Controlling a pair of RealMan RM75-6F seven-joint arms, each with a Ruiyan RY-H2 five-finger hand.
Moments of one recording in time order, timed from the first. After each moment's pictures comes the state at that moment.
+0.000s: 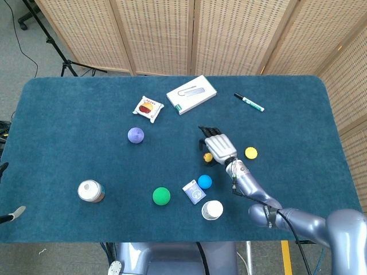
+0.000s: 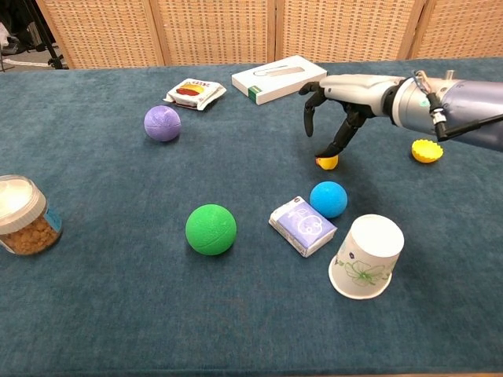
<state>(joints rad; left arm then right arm) 0.00 -0.99 -0.03 -1.76 1.47 1.53 -0.02 0.93 -1.62 0.22 -1.23 -0.99 0.73 -0.21</state>
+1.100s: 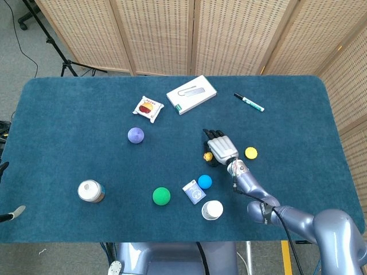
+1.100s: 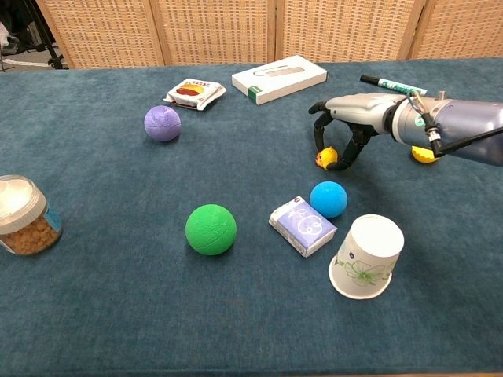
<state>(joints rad) -0.01 -0.97 -0.03 -1.76 1.45 1.50 -0.04 0.94 -1.69 0.19 -1.06 -1.01 0.67 -0.21</state>
